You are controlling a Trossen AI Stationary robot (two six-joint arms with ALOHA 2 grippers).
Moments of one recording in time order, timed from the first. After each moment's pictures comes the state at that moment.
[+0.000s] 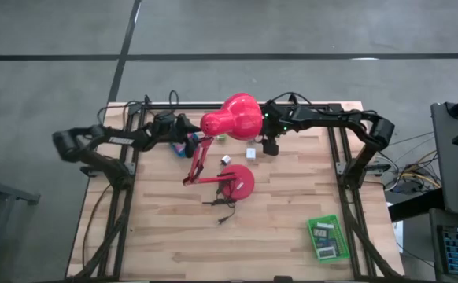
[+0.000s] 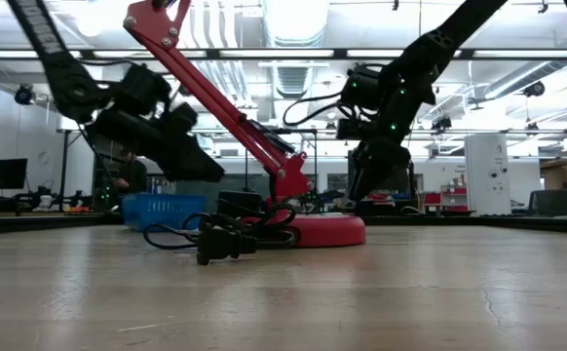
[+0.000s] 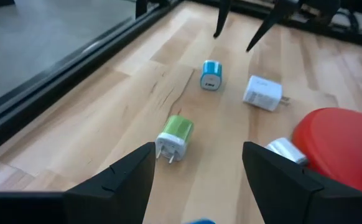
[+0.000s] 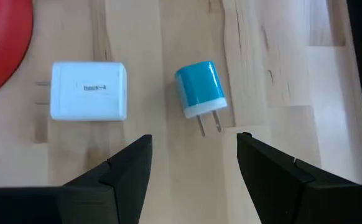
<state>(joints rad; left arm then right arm) 0.66 1.46 0.41 0.58 0.37 0.04 -0.52 1.70 1.04 -0.40 -0.12 -0.44</state>
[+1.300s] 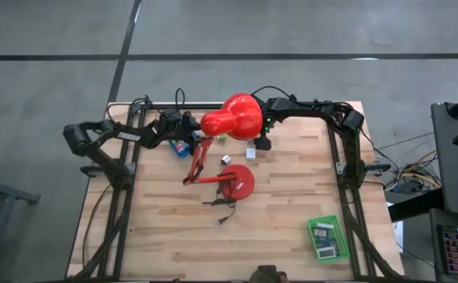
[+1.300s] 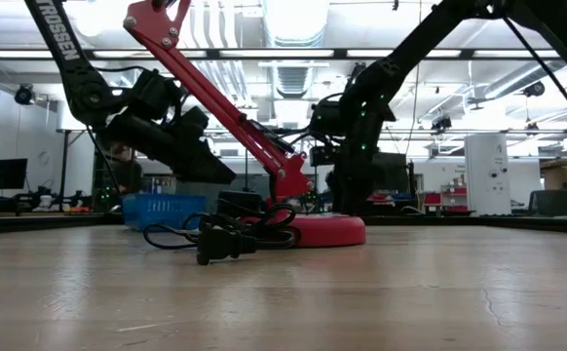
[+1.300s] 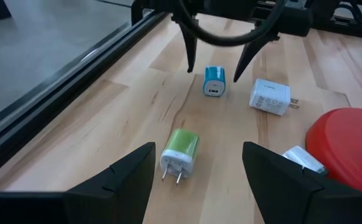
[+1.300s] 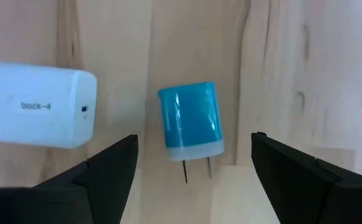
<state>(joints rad) 0.66 1.57 0.47 0.63 0.38 0.10 -0.56 2.02 1.38 -0.65 -0.18 -0.59</state>
